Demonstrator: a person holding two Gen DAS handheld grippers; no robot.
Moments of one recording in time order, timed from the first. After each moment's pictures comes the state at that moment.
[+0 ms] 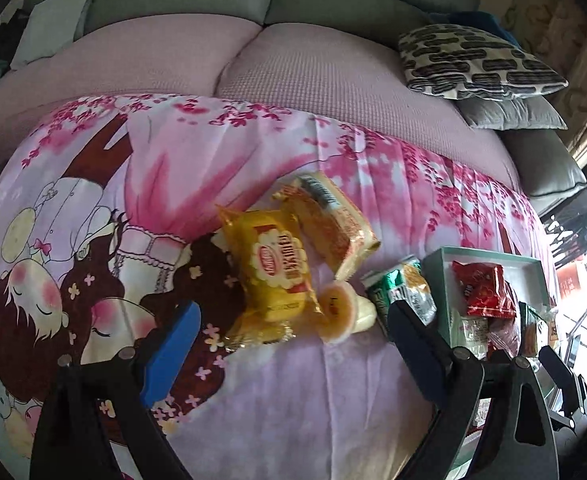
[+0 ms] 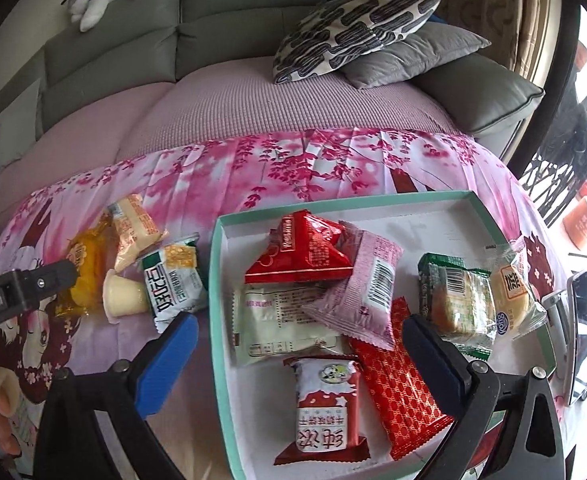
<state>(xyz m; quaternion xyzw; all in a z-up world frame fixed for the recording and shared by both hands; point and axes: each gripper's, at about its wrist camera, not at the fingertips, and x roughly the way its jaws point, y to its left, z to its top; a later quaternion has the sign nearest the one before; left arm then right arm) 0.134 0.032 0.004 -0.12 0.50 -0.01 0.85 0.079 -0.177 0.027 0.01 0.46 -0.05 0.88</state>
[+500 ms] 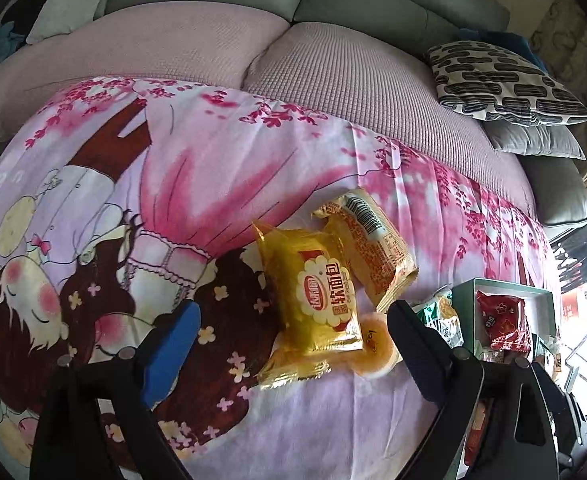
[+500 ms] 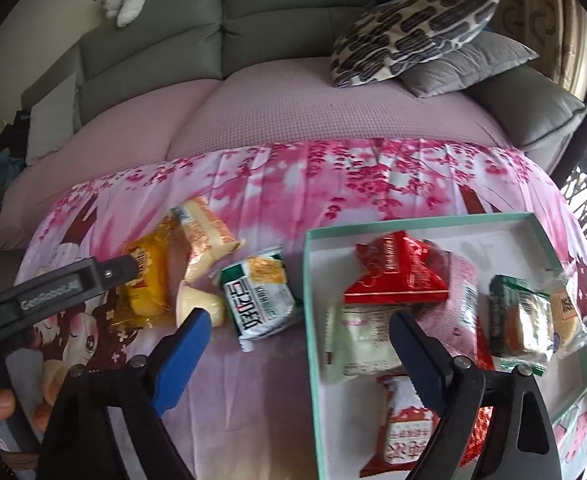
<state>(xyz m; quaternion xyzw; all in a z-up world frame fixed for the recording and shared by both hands) 0.156 0.056 -0.014 -0.15 0.51 0.01 0.85 0.097 -0.129 0.029 0.02 0.47 0.03 0.88</state>
